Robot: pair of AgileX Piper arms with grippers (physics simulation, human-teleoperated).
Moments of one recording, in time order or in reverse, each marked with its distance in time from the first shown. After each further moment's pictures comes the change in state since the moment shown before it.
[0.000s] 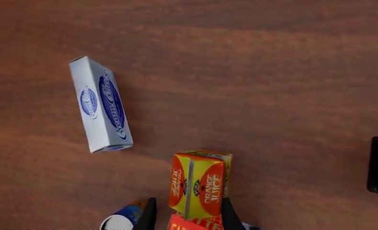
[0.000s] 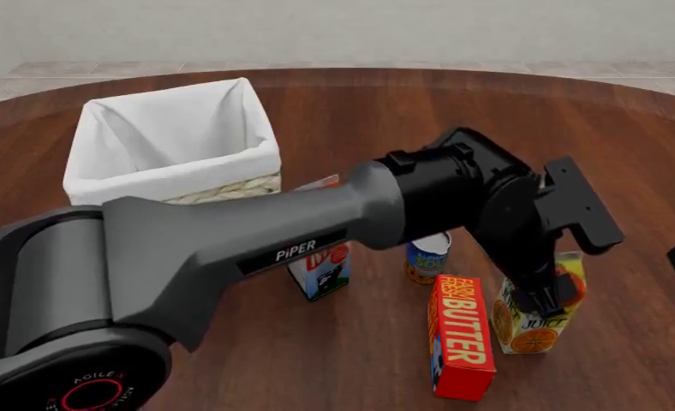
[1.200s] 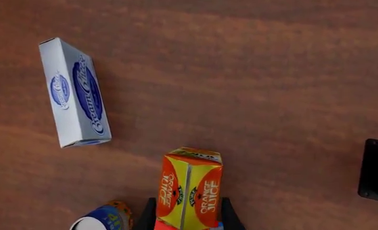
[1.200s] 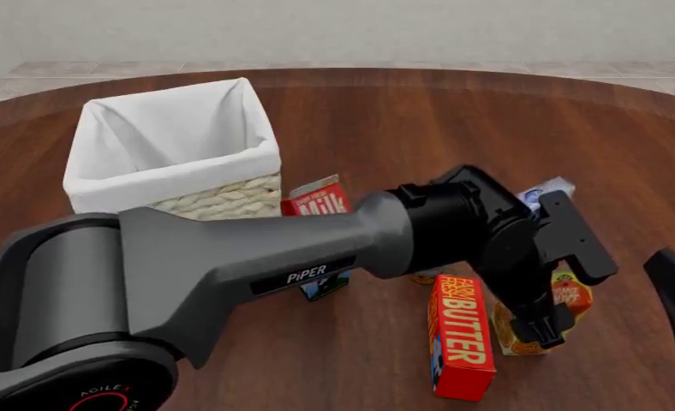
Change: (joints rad) left arm -0.026 0.012 0.087 -0.061 -0.079; right arm 0.022 0.000 0.052 -0.028 0.004
